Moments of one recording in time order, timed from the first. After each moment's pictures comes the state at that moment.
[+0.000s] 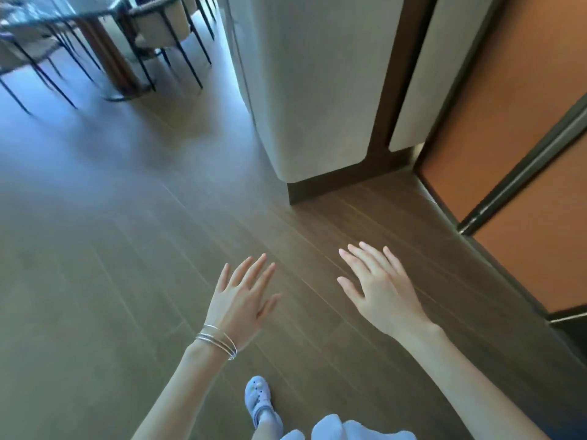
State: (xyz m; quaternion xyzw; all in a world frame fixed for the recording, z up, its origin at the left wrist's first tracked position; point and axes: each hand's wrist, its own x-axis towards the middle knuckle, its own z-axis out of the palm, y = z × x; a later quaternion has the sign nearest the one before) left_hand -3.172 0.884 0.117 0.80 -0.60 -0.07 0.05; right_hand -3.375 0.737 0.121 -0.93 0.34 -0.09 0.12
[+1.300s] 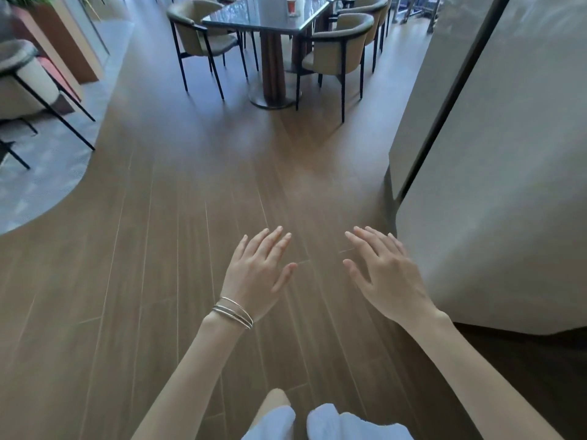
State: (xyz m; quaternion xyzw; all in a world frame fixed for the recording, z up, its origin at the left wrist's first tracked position) left_hand -2.590 0.705 0.155 0.91 -0.39 0.02 0.12; right_hand -2.703 0.504 0.153 -0.97 0.10 -0.17 0.11
